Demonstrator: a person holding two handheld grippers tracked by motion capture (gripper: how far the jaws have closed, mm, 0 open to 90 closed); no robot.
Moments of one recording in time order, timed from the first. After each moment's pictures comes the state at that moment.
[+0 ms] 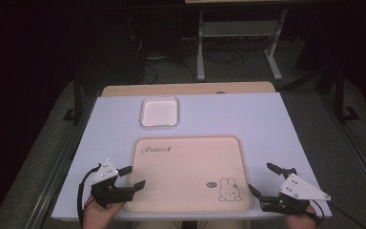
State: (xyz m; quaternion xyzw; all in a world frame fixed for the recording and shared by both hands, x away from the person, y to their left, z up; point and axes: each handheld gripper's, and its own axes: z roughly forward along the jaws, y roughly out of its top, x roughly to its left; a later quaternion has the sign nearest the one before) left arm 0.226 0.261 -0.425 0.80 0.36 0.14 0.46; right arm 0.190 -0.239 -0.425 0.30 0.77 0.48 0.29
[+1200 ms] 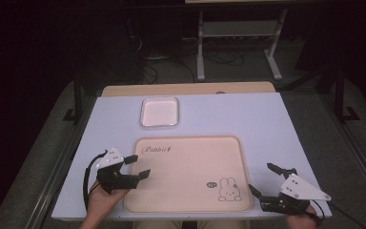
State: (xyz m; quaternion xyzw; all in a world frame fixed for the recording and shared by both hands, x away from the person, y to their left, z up) left arm 0.262 0.250 -0.413 0.81 0.34 0.13 0.47; right arm 0.190 -0.239 -0.425 0.30 0.77 0.48 0.29
